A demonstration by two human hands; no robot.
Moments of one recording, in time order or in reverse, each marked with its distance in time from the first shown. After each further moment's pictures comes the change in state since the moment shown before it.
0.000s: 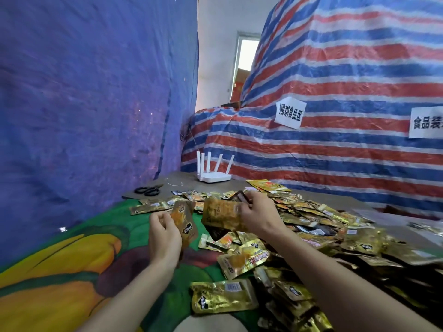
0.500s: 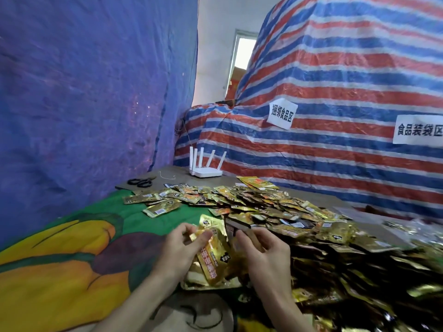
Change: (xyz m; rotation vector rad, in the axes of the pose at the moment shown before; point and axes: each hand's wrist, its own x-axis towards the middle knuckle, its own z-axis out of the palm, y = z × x) left_hand -0.076 0.004 -0.023 -0.316 -0.636 0.021; right_hand -0.134 0.001 -0.003 0.641 0.270 0.160
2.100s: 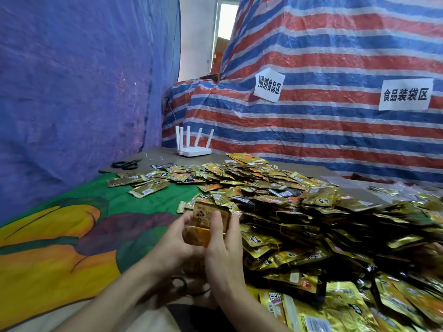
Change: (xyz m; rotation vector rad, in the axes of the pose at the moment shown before) left_hand -0.029 0.001 0.006 -0.049 -0.384 -0.058; right_hand -0.041 0.021 0.045 0.167 -0.018 0.018
